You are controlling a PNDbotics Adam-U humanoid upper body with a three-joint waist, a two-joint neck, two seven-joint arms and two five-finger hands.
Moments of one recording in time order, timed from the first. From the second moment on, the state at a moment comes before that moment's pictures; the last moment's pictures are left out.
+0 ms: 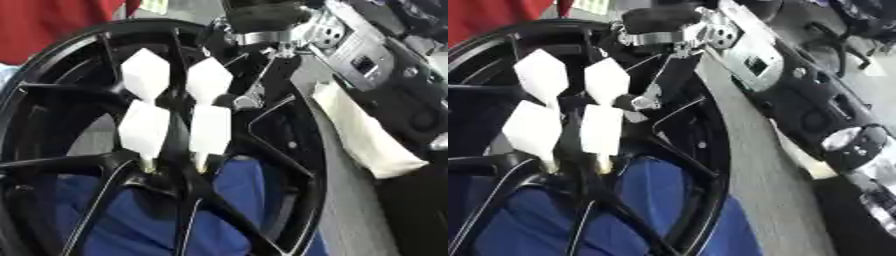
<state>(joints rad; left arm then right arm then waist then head) -0.25 0.54 -0.01 -1.95 0.10 0.21 0.33 -1.07 -0.73 0.46 -1.47 0.18 -0.48 0.70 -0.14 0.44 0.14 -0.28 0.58</state>
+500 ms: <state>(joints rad) -0.25 0.54 -0.01 -1.95 0.10 0.21 0.33 -1.07 -0.74 0.47 -1.48 0.06 -0.41 0.76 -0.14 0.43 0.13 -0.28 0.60</state>
